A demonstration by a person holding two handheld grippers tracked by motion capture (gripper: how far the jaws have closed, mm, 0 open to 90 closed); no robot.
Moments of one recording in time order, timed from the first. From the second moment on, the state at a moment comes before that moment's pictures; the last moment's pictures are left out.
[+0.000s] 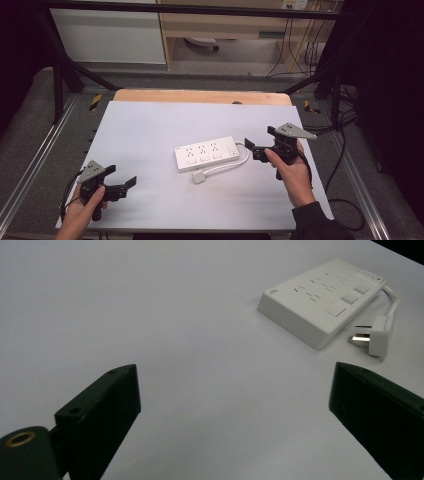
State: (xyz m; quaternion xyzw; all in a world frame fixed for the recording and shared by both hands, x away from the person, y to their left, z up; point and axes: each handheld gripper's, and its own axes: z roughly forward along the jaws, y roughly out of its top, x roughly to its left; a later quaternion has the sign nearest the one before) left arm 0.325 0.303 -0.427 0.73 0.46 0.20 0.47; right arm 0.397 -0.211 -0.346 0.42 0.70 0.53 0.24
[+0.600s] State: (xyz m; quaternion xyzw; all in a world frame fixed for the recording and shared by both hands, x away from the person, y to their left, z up) left arm 0.325 0.302 -0.426 0.73 0.46 0.20 0.47; right arm 0.404 -0.191 -0.343 0.41 0.71 0.53 0.22
